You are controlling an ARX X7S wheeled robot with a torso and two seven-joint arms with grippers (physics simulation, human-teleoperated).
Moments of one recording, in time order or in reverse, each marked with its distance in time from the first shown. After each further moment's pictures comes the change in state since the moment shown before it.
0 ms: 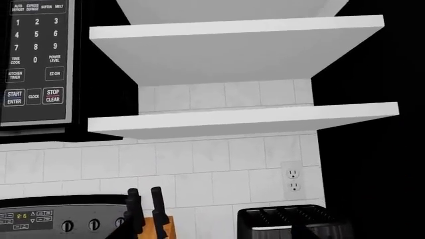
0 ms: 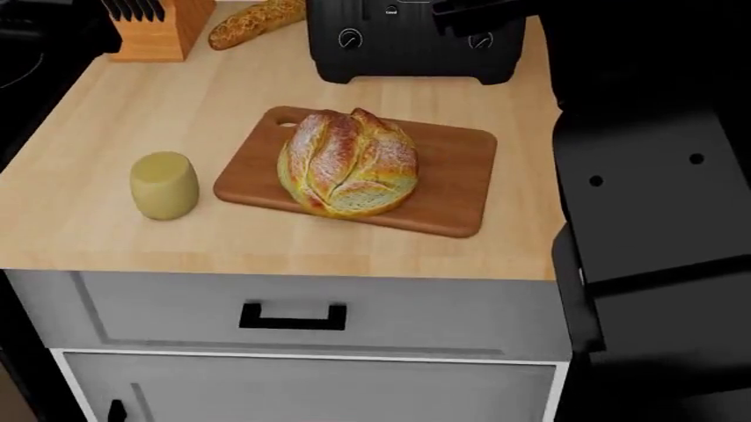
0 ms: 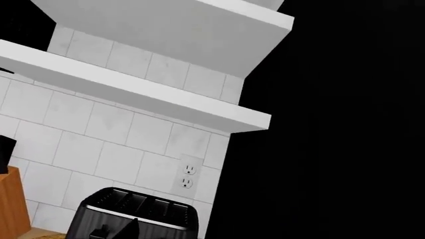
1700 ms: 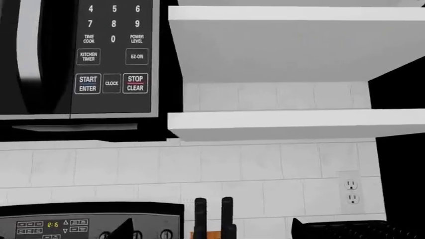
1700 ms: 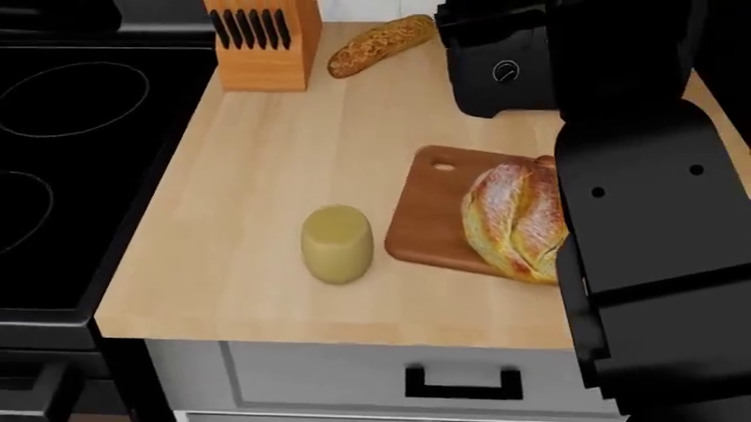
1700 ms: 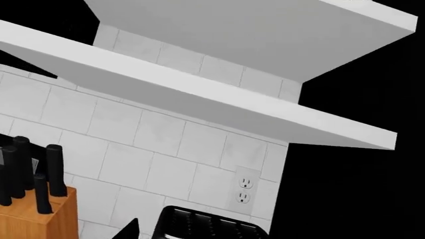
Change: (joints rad) left arm -0.025 -0.003 0.002 -0.048 -0.047 0.055 -0.020; right arm -0.020 0.017 -0.008 0.004 0.021 -0.020 0.020
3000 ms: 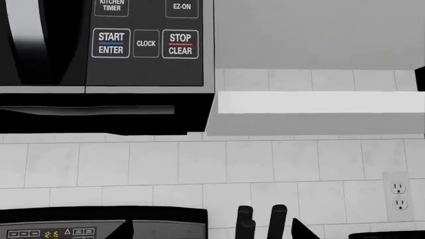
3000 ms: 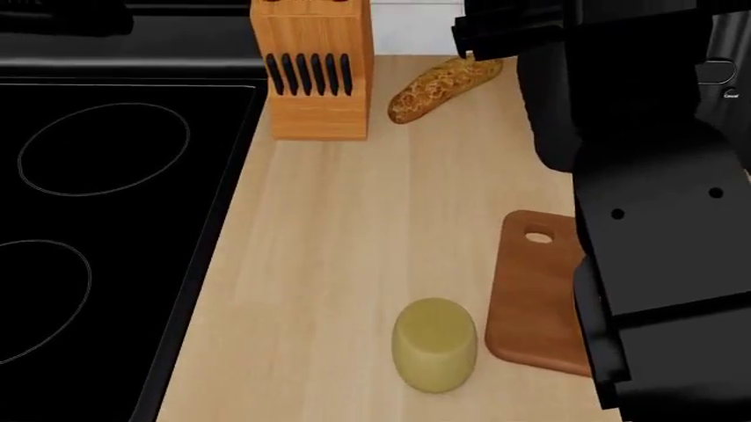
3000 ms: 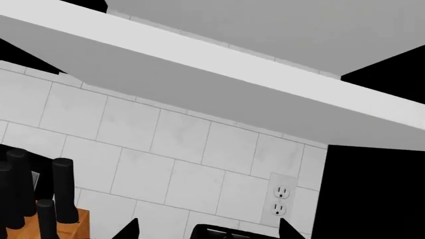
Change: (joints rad) left arm 0.005 -0.003 0.016 -0.017 -0.032 0.026 -0.023; right arm -0.040 0.026 0.022 -0.036 0.026 -0.002 0.020
